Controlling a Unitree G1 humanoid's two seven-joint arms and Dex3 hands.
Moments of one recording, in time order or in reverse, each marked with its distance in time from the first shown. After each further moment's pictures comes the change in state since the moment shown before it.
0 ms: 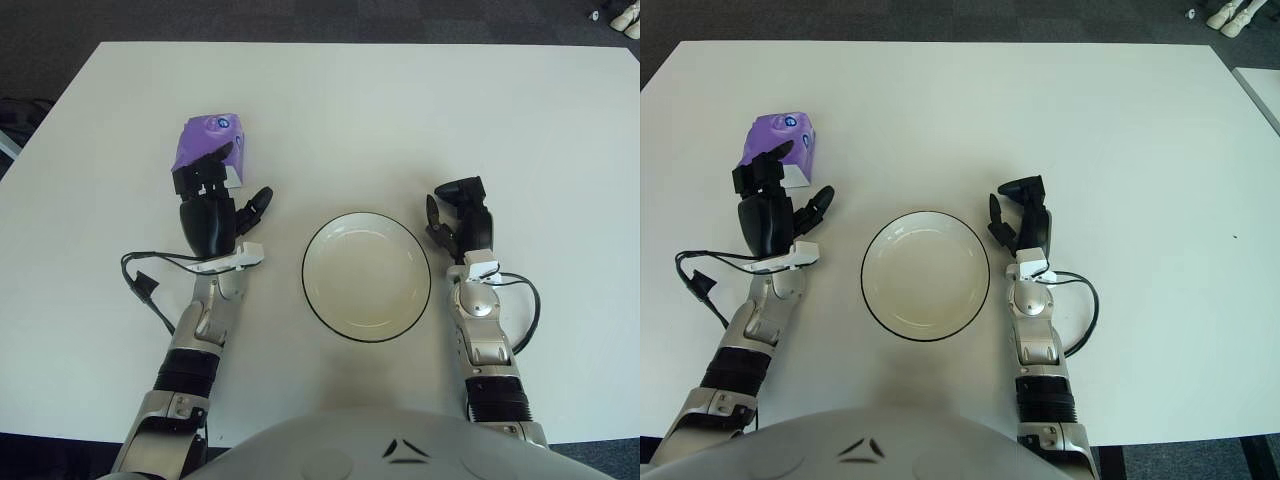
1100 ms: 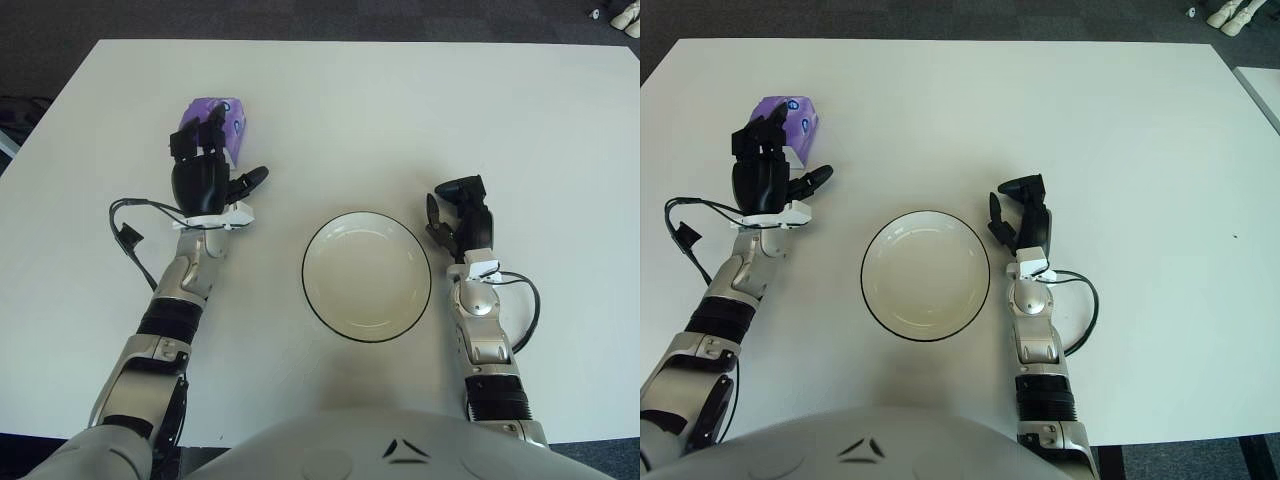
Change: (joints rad) left arm -0.223 0.146 -0.037 0.179 -0.017 0.068 -0.114; right arm -0.005 0.001 -0.001 0.003 0.000 -0.006 -0.001
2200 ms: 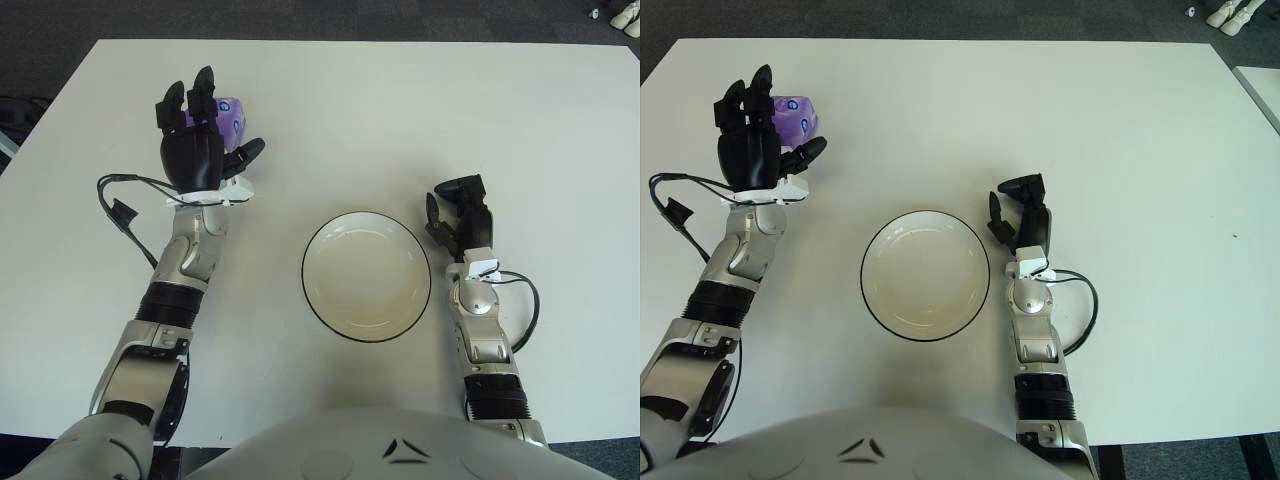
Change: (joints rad) left arm -0.065 0.016 -0.015 -0.126 0.031 0.156 -0.056; right arm -0.009 0.004 -0.001 0.000 0.000 0.011 -0.003
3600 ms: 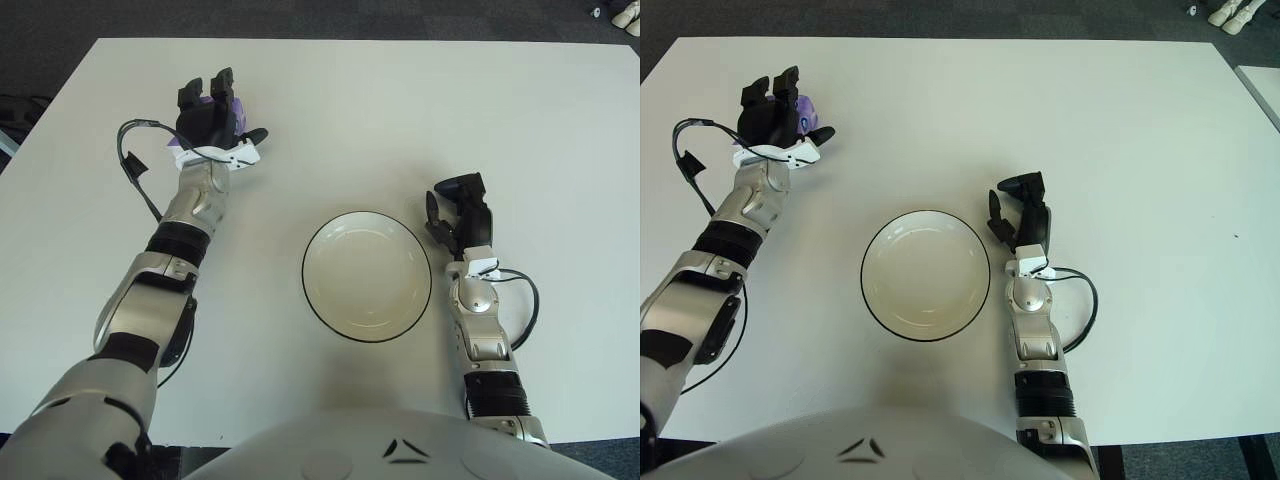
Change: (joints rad) left arm -0.352 0.039 -0.132 0.461 -0.026 0.076 -0.213; right arm -0.008 -0.005 -0.001 0.016 0.001 -0.023 -0.001
